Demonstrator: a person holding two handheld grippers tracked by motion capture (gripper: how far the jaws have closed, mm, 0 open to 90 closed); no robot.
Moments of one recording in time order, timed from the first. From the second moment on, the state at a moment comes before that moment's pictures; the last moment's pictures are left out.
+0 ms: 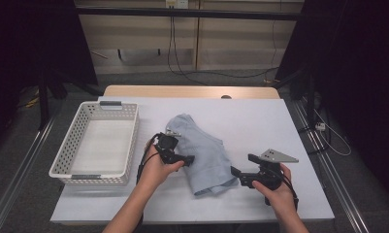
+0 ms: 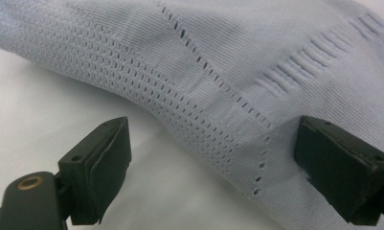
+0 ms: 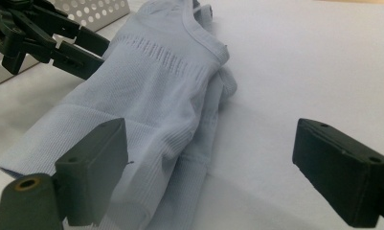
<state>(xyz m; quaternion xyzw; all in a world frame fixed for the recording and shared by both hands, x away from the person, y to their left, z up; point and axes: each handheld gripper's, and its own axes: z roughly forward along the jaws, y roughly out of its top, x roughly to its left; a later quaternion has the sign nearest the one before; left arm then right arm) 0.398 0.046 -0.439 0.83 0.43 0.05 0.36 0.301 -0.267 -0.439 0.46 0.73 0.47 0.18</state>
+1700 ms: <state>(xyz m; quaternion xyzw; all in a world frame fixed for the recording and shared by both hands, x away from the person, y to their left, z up) 0.384 0.037 -0.444 0.81 0.45 0.00 0.38 0.300 -0.261 -0.440 0.44 0.74 0.47 0.18</state>
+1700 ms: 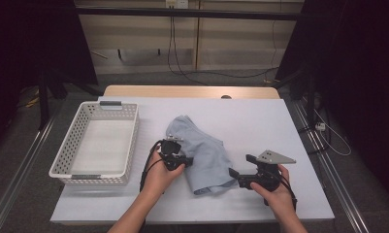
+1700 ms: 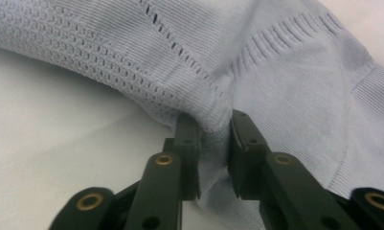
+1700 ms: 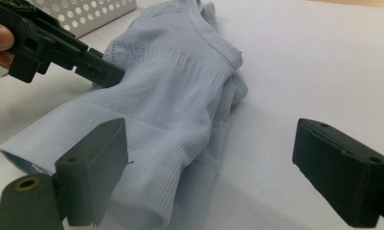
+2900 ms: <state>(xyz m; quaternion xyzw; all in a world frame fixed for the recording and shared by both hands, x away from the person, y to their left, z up) 0.411 0.091 -0.428 0.77 0.52 -0.01 0.37 0.298 -0.261 -0.441 0.44 0.74 0.47 0.18</state>
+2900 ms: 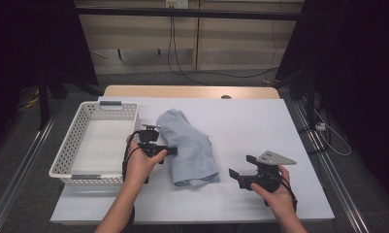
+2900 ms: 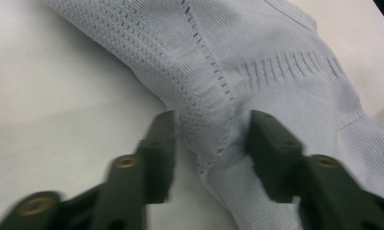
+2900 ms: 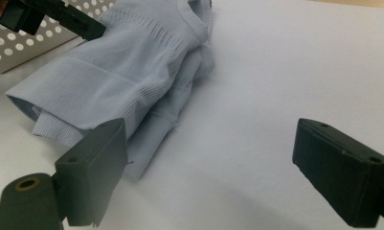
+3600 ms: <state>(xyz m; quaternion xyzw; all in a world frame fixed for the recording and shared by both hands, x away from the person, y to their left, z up) 0.393 0.085 -0.425 0.77 0.51 -0.01 0.38 0.307 -0.249 -0.442 0.43 0.75 0.48 0.17</state>
